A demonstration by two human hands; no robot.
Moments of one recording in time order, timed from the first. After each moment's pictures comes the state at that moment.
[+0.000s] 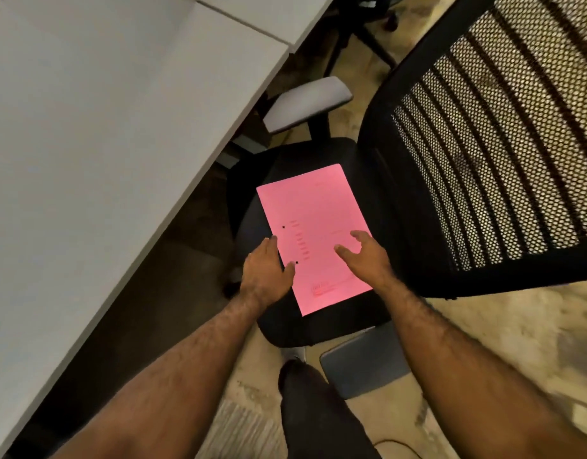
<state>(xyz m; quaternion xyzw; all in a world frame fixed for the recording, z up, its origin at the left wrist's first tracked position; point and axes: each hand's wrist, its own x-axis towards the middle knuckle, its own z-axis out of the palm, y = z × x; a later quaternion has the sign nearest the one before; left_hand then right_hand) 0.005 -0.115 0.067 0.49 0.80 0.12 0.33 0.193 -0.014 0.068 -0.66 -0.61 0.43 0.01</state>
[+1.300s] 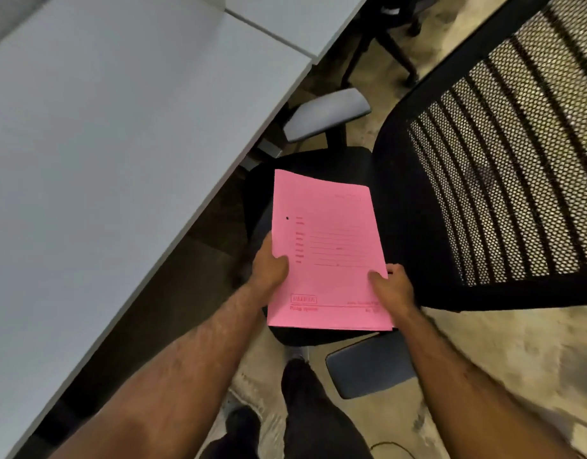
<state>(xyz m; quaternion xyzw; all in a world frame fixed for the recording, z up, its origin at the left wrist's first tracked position) -0.011 -0.112 0.117 0.17 0.73 0.37 0.55 0.221 -0.041 0.085 -0.74 -0.46 0.48 0.05</state>
